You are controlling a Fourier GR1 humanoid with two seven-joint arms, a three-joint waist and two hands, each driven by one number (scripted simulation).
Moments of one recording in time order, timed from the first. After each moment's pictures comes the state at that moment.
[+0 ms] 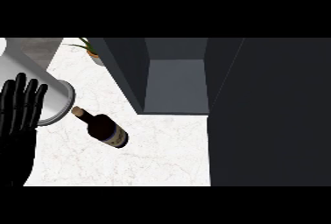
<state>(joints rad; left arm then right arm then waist) 0.04 0.11 0.02 -2.10 0.00 -0.01 0.00 0.00 -0.11 0.03 -2.10 0.00 -0.02 0.01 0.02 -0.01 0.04</state>
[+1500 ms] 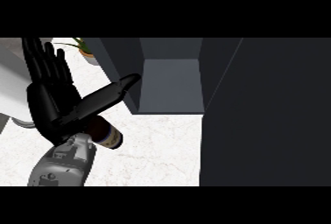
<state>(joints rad) -0.40 0.00 -0.16 -1.84 -0.27 0.83 0.35 0.14 -0.17 0.02 -2.37 -0.28 0.15 0.31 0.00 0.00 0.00</state>
